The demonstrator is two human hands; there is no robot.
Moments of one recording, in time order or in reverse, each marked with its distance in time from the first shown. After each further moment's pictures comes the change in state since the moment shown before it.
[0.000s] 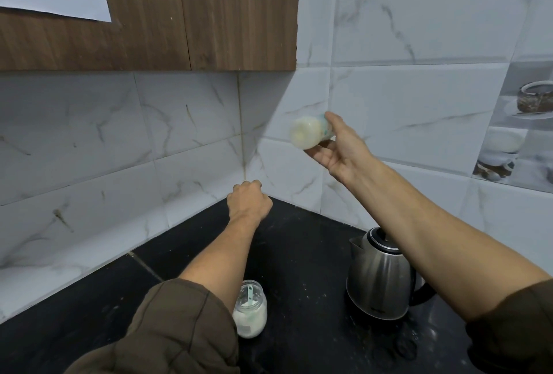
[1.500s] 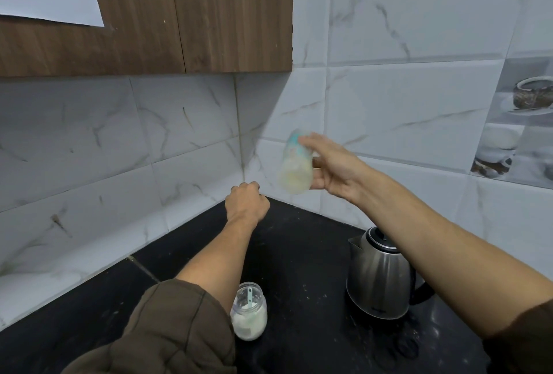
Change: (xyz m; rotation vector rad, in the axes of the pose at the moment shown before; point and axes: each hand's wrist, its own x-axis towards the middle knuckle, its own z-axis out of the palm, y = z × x) left_hand 0.003 0.000 0.001 0.022 -0.006 -0.007; right_hand -0.013 0.015 -0.017 -0.304 -0.251 0.076
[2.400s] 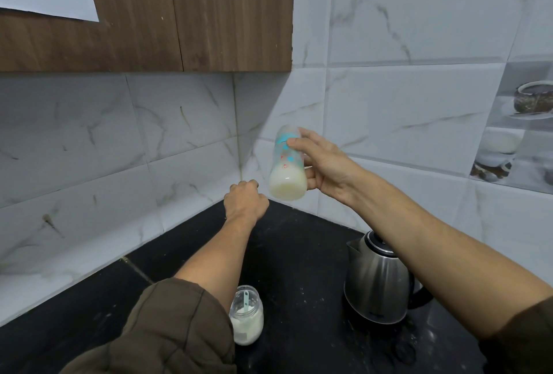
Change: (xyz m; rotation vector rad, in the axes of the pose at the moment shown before) left_hand 0.011 0.003 0.004 -0.026 0.008 -0.003; right_hand 0.007 0.001 0.009 -0.079 -0.081 -0.081
